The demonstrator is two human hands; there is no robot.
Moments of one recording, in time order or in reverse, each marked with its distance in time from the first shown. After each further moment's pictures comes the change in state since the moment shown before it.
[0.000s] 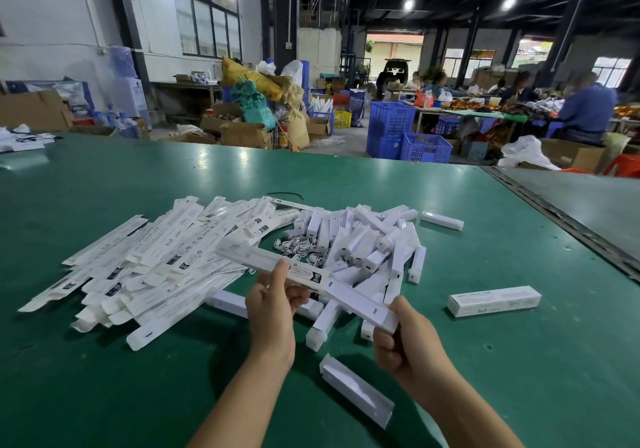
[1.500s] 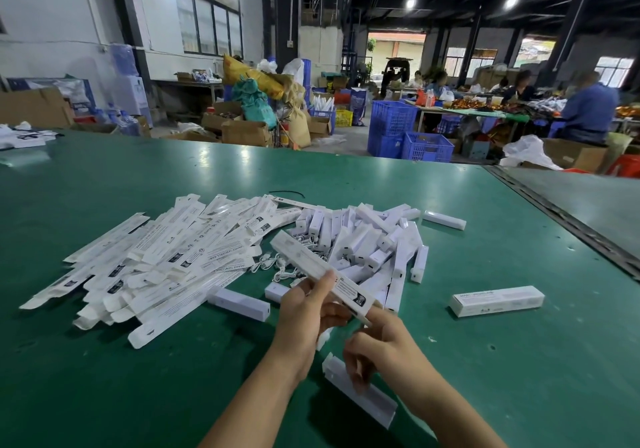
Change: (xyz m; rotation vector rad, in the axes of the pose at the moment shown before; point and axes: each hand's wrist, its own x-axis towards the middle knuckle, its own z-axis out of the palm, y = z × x) left_hand -0.013 -0.014 0.007 0.125 -0.382 -0.163; right_hand -0.015 0.002 0.019 -0.403 -0.359 -0.266
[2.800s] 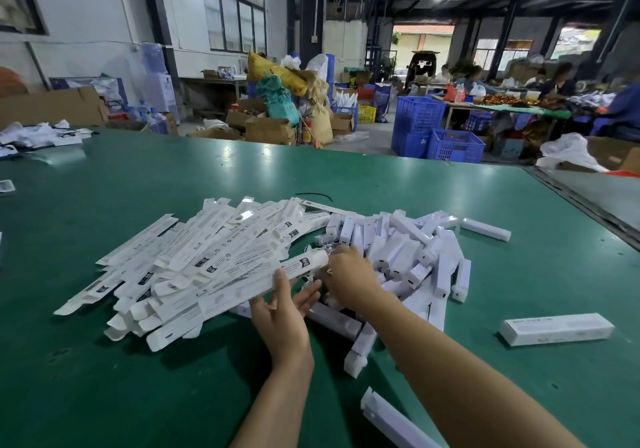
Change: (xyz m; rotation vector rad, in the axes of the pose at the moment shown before) left_hand 0.048 -0.002 -0.045 -0.357 0.594 0.340; right_hand 0.195 0.023 0.017 -1.329 0.110 -0.071
